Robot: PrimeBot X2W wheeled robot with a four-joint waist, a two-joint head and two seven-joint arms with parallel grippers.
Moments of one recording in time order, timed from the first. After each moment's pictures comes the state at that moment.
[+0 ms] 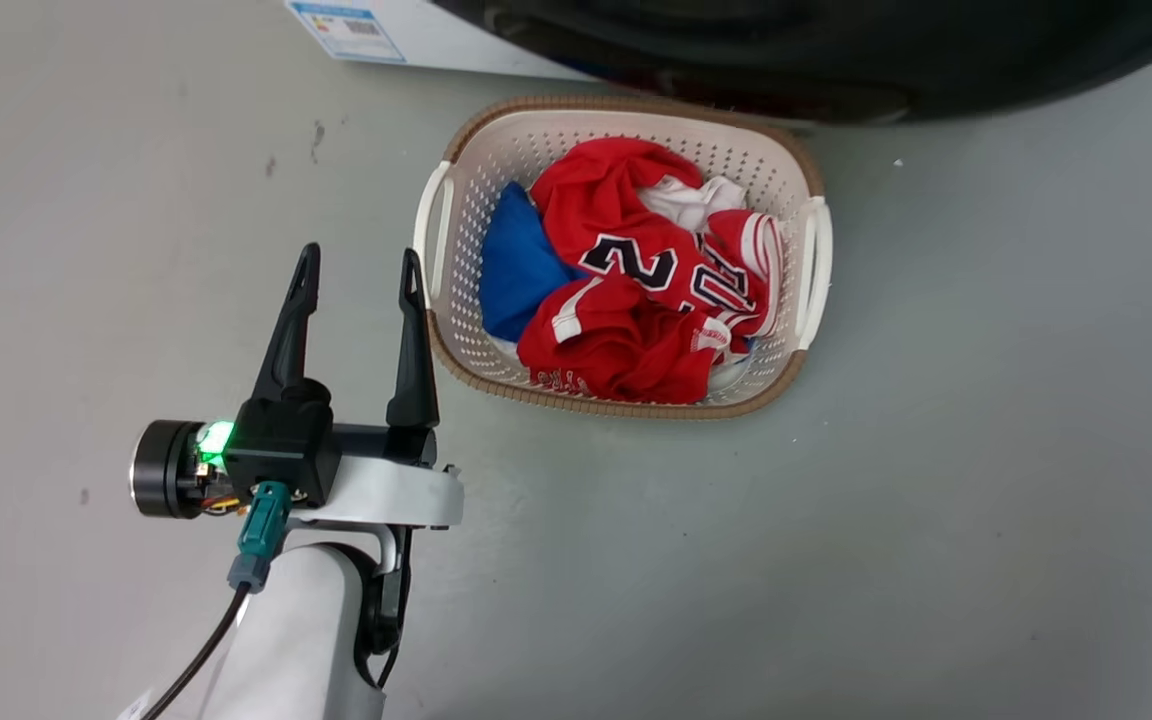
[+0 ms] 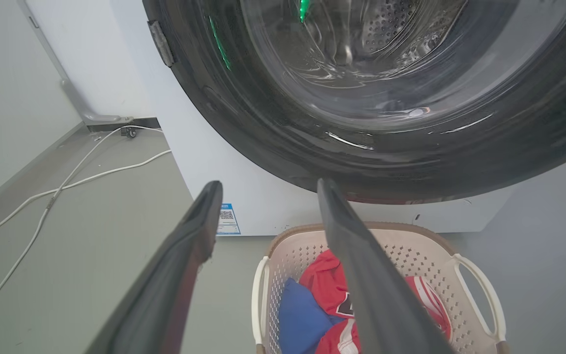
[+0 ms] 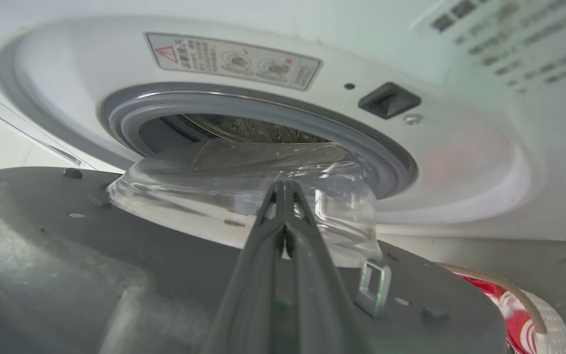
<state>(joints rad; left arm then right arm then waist) -0.31 0.05 -0.16 0.06 -0.05 0.11 -0.26 -1.19 -0.46 0.16 0.60 1.52 0.13 0.57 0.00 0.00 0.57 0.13</state>
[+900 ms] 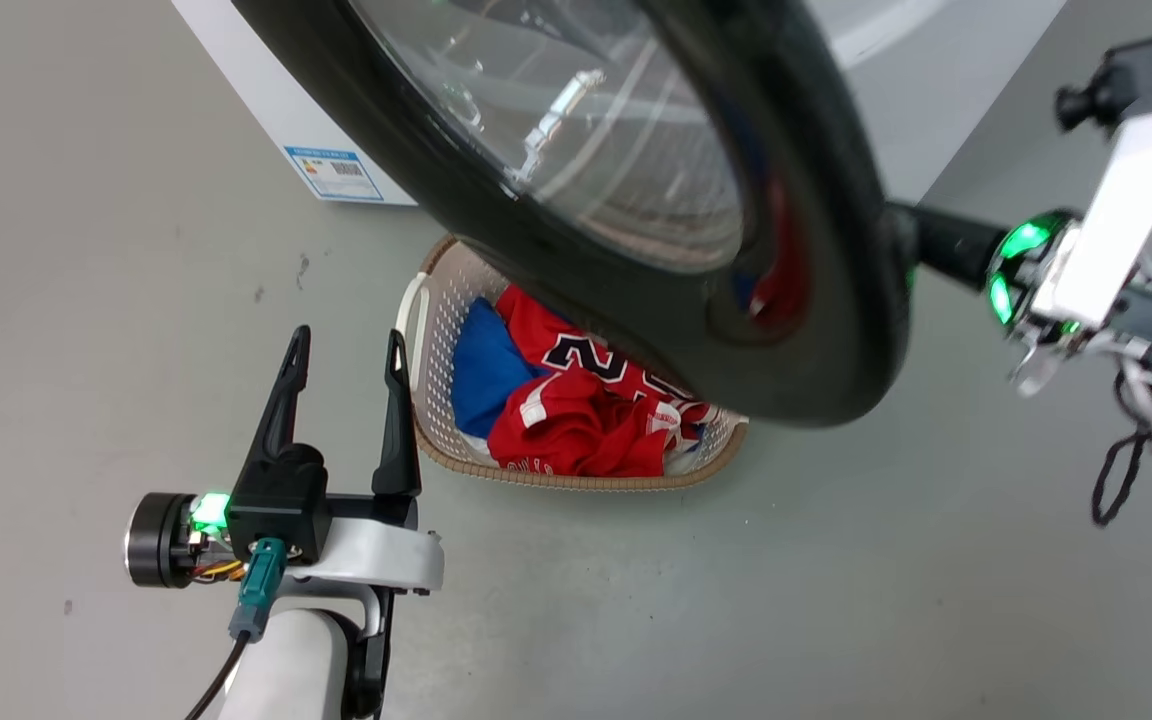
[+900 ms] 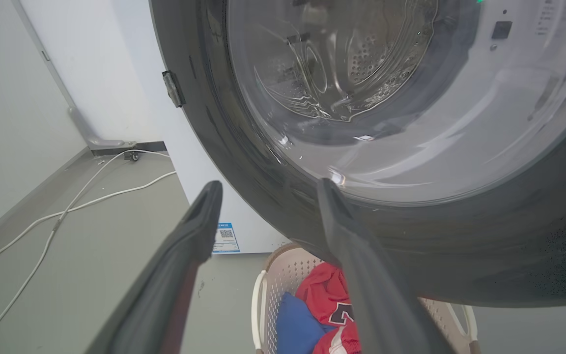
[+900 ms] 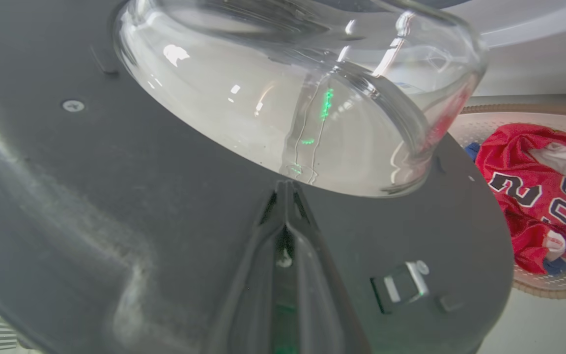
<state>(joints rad) -0.21 0.05 -0.12 0.08 -0.01 0.10 -0.26 -0.77 -0.39 0.30 0.26 1.58 0.13 0.76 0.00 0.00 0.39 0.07</state>
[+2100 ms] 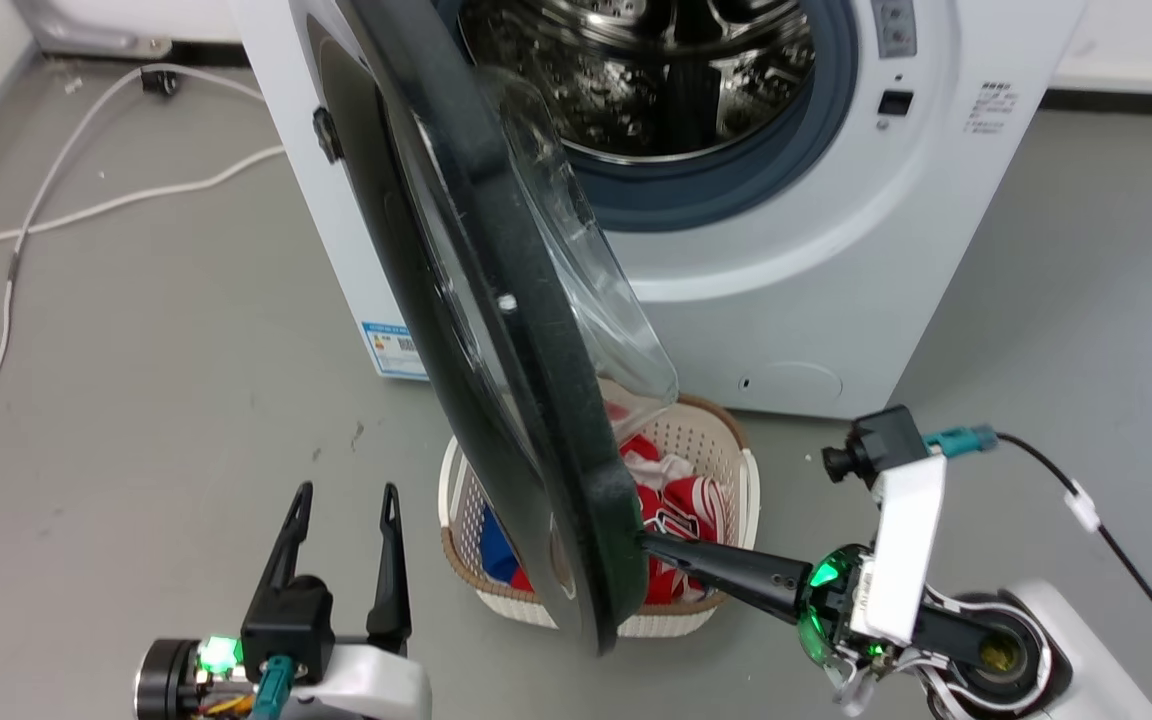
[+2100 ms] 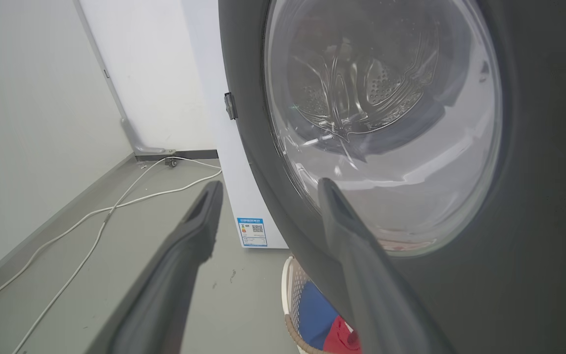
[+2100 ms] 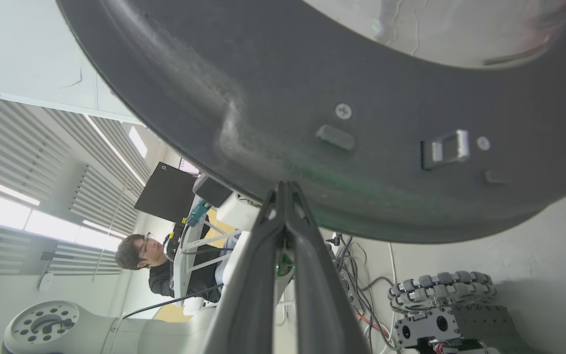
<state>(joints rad) -0.02 0.06 -0.11 0.12 -0.01 0.11 -0.26 -0.30 -0.24 0.45 0.10 1.66 0.13 0.75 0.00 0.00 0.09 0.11</state>
